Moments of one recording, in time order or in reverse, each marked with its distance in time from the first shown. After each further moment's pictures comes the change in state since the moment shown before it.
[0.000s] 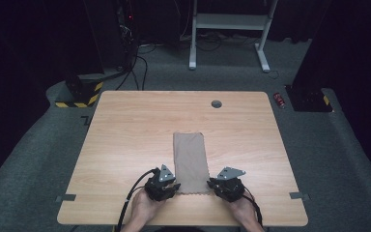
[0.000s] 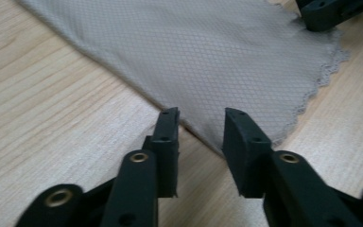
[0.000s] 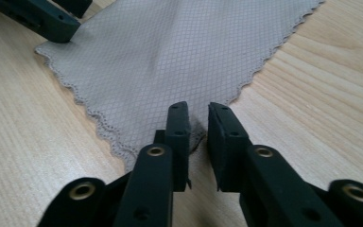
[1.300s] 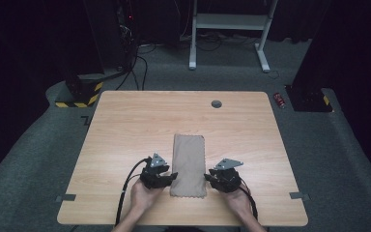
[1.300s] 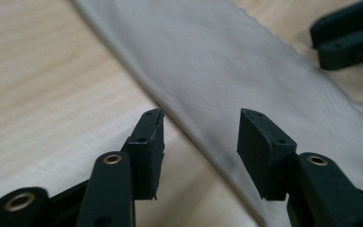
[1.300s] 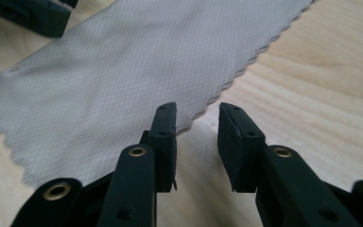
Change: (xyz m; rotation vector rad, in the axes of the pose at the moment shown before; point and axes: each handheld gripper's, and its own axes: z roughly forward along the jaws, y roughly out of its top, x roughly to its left) left arm 0.044 0.011 0.005 -0.082 0.014 -0.162; right arm -0.015 0.017 0.016 -0.014 -0.020 0.092
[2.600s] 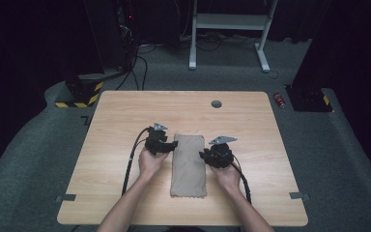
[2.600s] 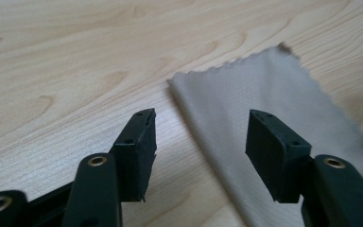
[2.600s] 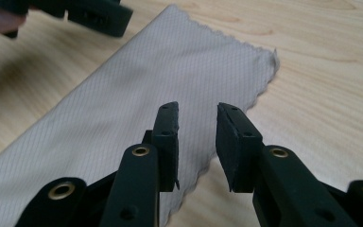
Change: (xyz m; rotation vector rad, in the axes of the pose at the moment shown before) left arm 0.064 0.070 0.051 0.007 0.111 -0.127; right arm -0.032 0.060 0.031 -0.029 -0.020 0.103
